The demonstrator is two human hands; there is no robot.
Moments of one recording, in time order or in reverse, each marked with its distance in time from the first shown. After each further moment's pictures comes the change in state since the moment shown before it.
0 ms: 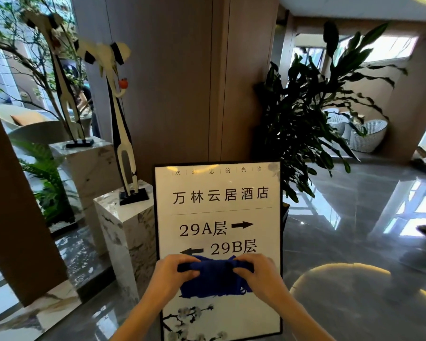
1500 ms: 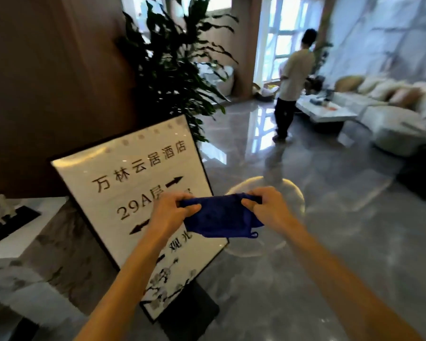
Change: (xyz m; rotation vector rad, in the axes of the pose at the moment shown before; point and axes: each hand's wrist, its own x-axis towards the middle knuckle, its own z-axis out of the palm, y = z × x) left_hand 0.015 0.081 0.004 -0.163 -0.408 0.341; right_hand -0.128 -0.055 -0.052 -0.001 0.568 0.482
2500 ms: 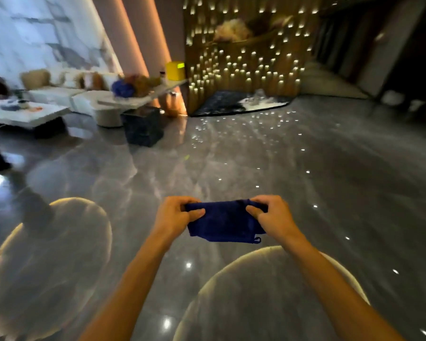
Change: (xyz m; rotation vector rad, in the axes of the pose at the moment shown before) left_hand -0.313 0.221 0.336 -0.184 -1.225 0.513; right_hand -0.555 0.087 -0.217 -0.114 0.994 0.839
